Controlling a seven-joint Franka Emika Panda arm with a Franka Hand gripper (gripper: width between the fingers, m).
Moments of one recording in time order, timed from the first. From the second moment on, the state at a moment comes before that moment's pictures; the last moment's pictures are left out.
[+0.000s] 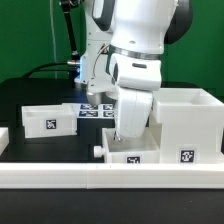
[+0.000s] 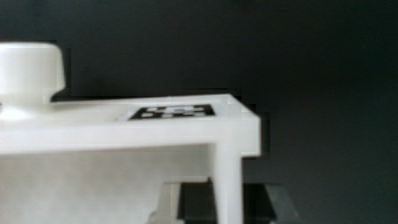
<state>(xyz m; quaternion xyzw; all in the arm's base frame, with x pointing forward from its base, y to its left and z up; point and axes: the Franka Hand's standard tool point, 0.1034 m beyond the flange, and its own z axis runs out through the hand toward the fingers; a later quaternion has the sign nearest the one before) 0.547 0.003 0.021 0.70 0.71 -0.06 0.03</state>
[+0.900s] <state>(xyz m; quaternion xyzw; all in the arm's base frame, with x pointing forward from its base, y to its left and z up) 0.548 0.012 0.019 0.71 0.70 -0.03 0.04</state>
